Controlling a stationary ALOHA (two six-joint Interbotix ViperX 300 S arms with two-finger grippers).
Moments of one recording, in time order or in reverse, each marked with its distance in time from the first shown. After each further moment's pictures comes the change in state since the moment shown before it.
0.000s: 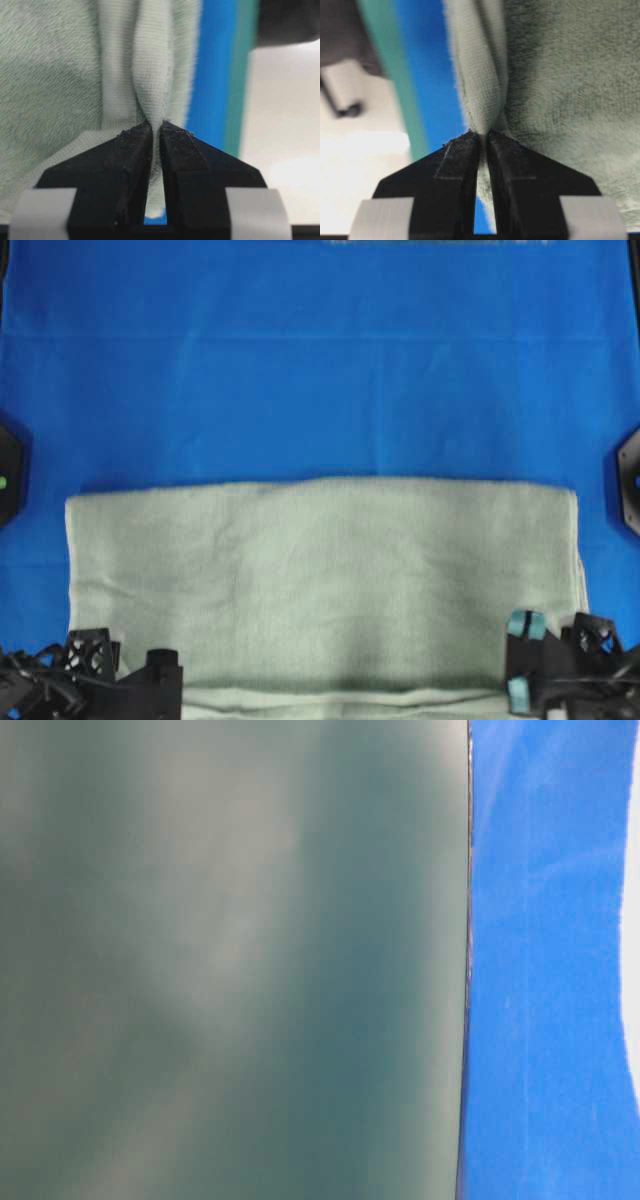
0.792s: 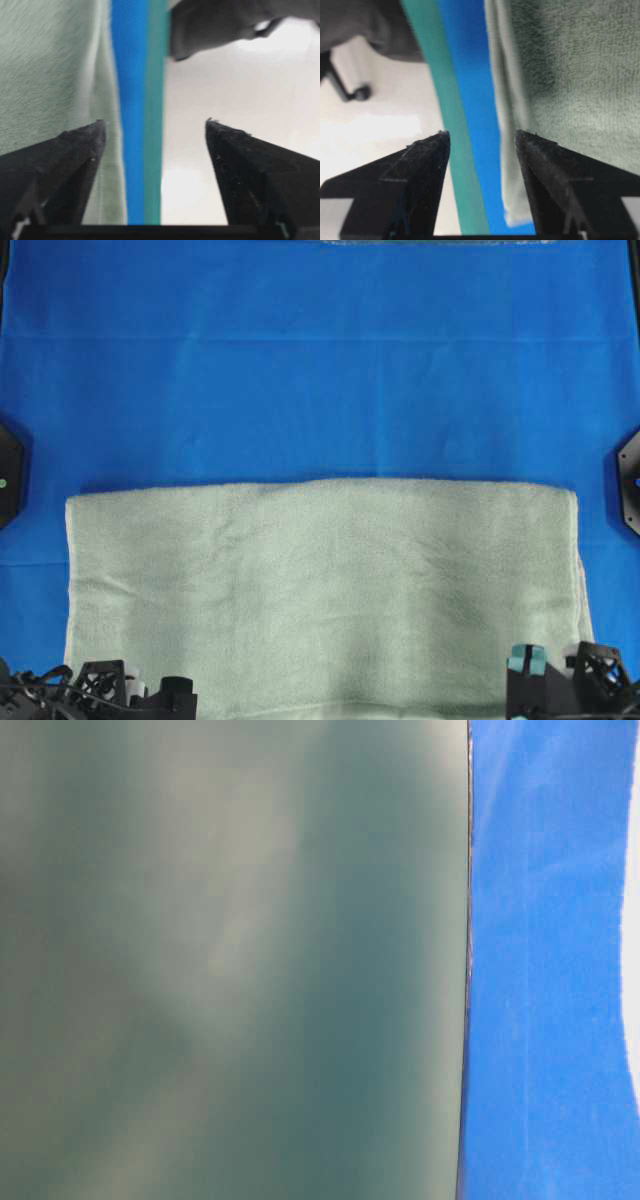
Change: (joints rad) left arm -0.018 0.000 -0.081 0.005 -0.089 -0.011; right arm 0.066 -0.005 -0.069 -0.029 0.028 0.048
